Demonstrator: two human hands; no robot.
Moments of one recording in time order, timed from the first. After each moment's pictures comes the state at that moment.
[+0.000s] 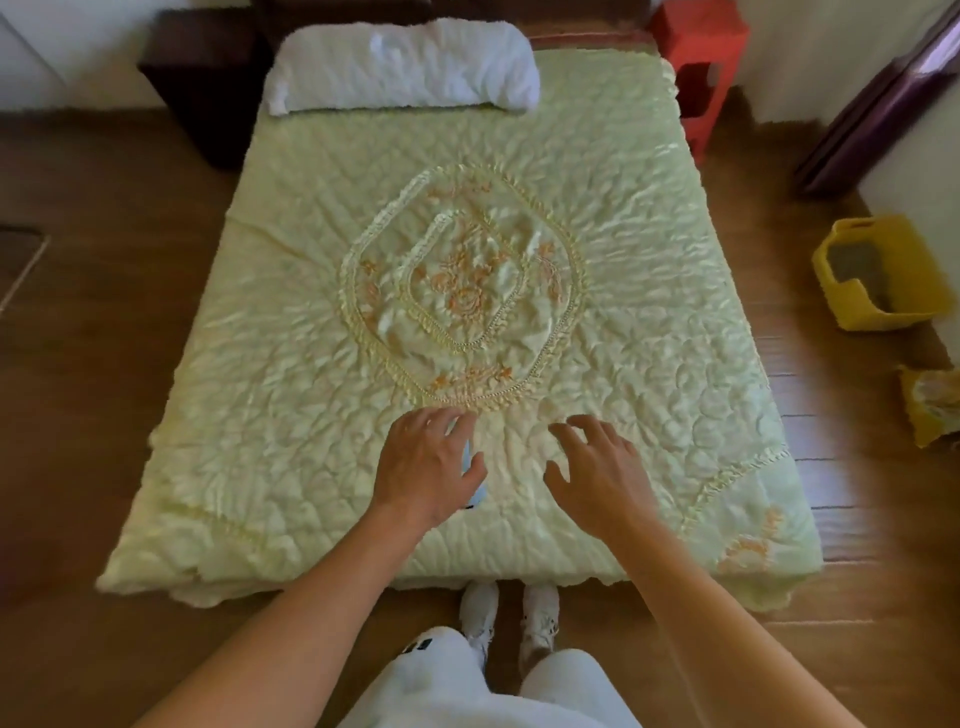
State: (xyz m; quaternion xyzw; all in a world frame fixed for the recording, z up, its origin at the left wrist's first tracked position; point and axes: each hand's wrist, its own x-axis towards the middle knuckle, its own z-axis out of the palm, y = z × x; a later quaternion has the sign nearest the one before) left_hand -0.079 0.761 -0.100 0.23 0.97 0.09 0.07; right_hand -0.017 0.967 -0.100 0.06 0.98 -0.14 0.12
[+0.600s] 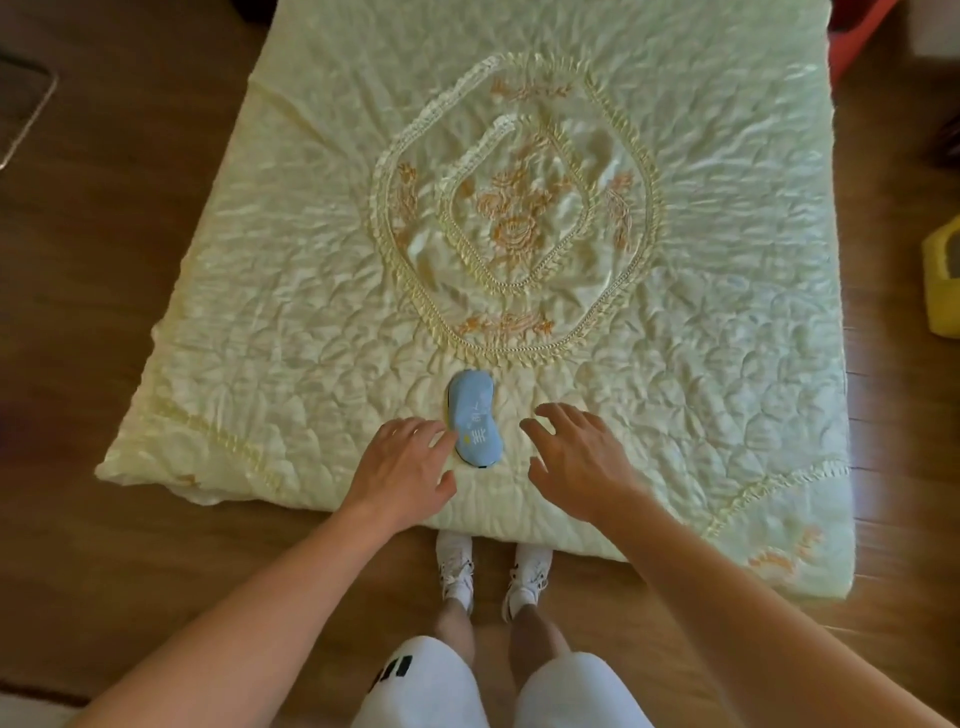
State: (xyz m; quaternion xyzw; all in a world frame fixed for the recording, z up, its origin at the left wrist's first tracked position) left_hand -0.080 0.704 -0.199 0.21 0.95 0.04 0.22; right_hand -0.076 0.936 -0.182 -0.17 0.96 -0.09 0.20
